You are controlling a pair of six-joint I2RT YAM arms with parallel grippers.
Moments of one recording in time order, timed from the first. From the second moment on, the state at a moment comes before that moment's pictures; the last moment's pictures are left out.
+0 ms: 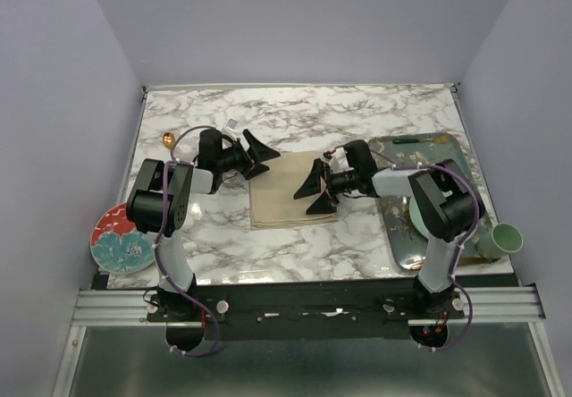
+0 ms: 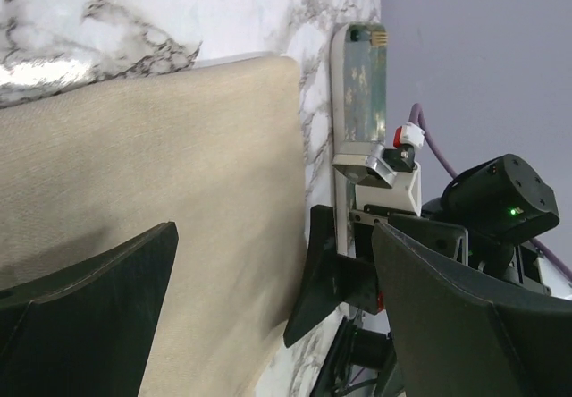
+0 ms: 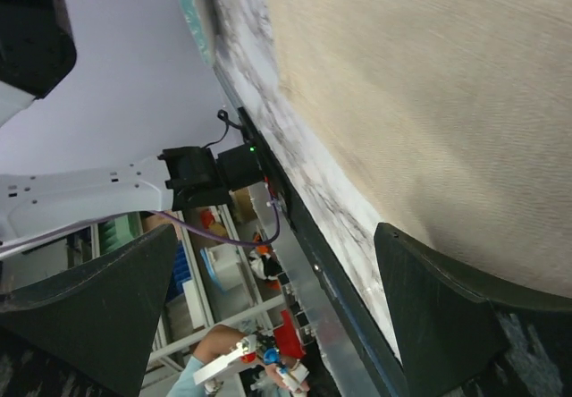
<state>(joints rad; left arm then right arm) -0.17 1.90 0.86 0.66 0.75 -1.02 0.44 1.88 0.93 0.18 -1.00 0.93</state>
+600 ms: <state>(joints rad) -0.15 1.96 0.90 0.55 0.78 -0.98 0.40 1.89 0.89 0.07 -1.07 0.77</state>
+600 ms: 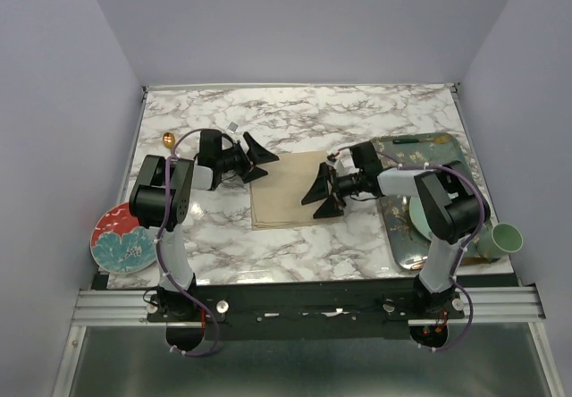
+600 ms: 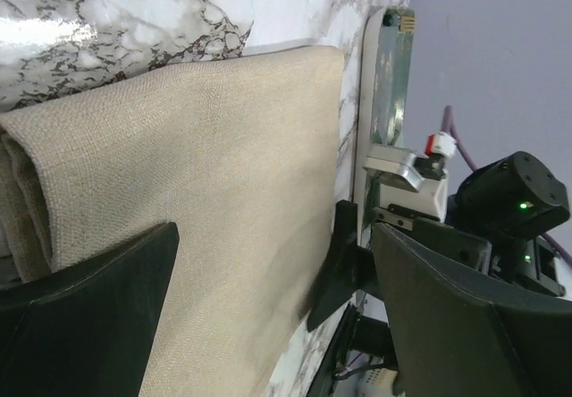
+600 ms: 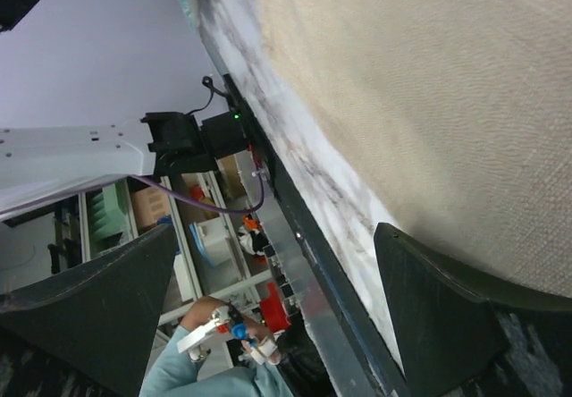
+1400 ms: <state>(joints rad) -0.19 2.07 1.09 0.60 0.74 -1.05 0.35 2.21 1.49 0.01 -0.84 0.75</state>
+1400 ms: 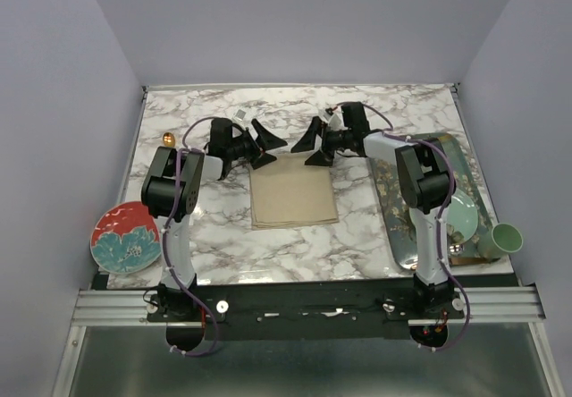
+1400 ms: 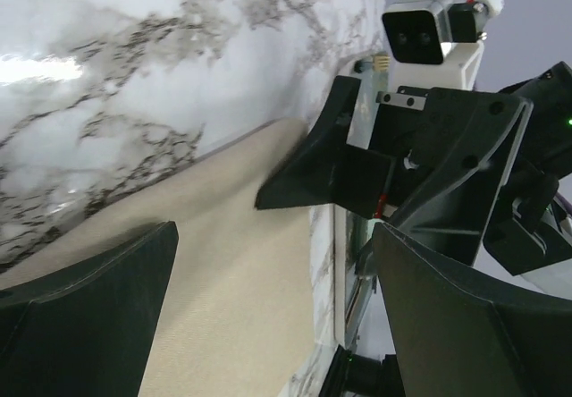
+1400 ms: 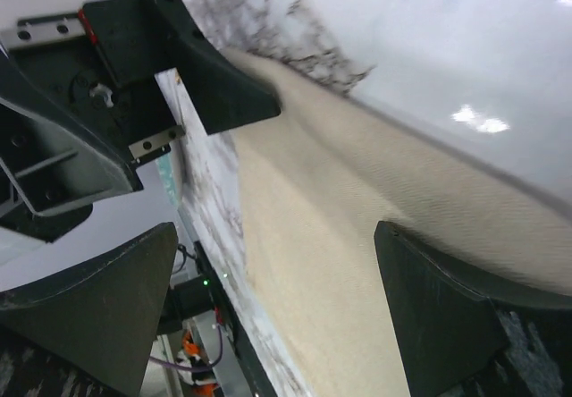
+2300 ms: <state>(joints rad) -0.14 1.88 0.83 0.64 0.75 -1.02 0.25 2.05 1.36 0.04 -1.05 0.85</state>
